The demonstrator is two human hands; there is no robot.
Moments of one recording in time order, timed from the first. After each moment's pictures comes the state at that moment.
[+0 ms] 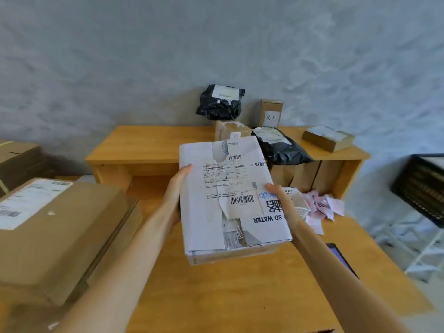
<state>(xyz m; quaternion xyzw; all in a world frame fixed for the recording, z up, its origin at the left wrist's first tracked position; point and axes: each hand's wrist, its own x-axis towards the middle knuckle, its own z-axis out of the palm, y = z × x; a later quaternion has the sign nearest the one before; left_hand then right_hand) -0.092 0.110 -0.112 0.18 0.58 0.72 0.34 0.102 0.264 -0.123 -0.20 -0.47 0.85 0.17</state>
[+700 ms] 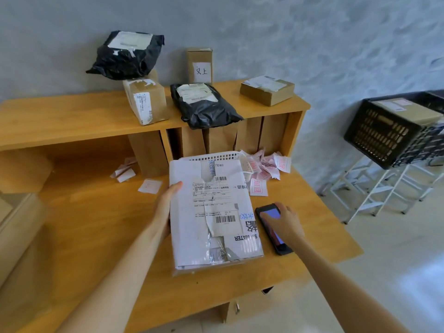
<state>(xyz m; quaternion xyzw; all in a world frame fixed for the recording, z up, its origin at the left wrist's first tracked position) 0.030 0.237 -0.218 0.13 0.64 0.64 0.41 0.277 0.402 -0.279 -0.55 -0.76 0.33 0.09</state>
